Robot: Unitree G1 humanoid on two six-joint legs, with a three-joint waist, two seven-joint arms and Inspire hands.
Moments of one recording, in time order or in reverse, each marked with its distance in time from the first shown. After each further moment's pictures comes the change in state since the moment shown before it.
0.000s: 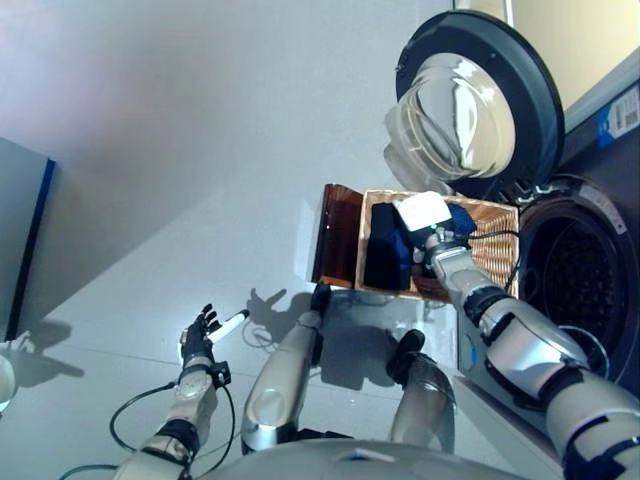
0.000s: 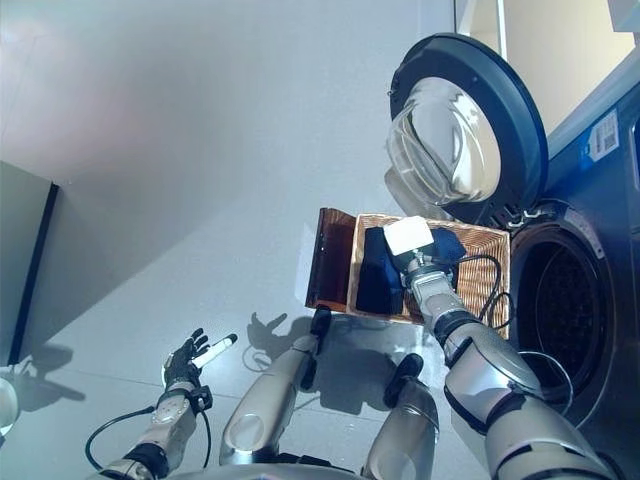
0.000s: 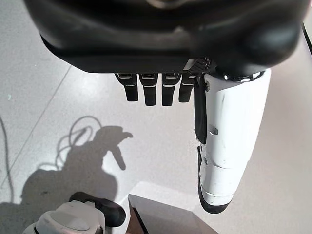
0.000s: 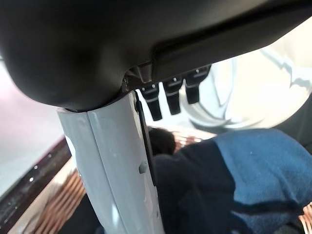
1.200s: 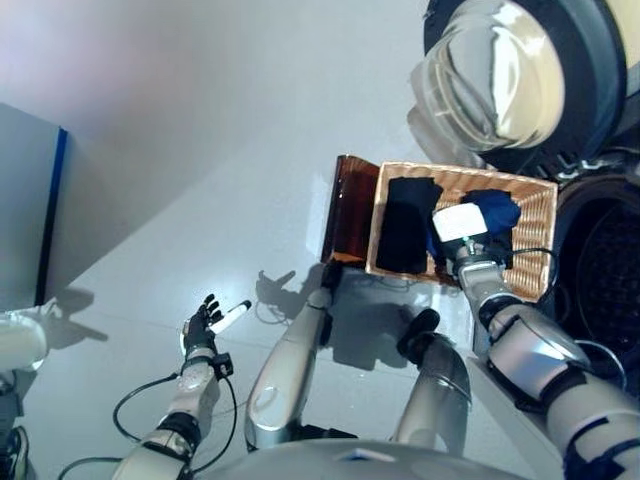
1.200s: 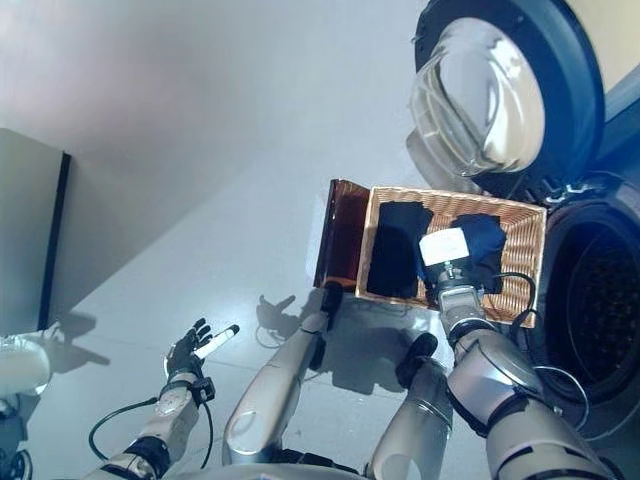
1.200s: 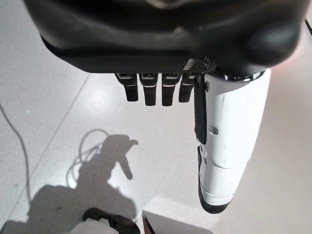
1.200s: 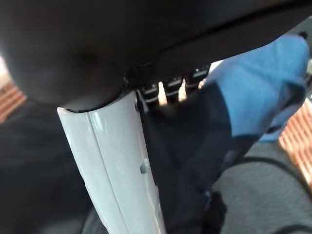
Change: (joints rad) left arm -0.025 0.001 -0.019 -0.060 0.005 -0.002 0.009; right arm 0.004 -0.021 -0.058 0.242 0.012 0.033 -0.075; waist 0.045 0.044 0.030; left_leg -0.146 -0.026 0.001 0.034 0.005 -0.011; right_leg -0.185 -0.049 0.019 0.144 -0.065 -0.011
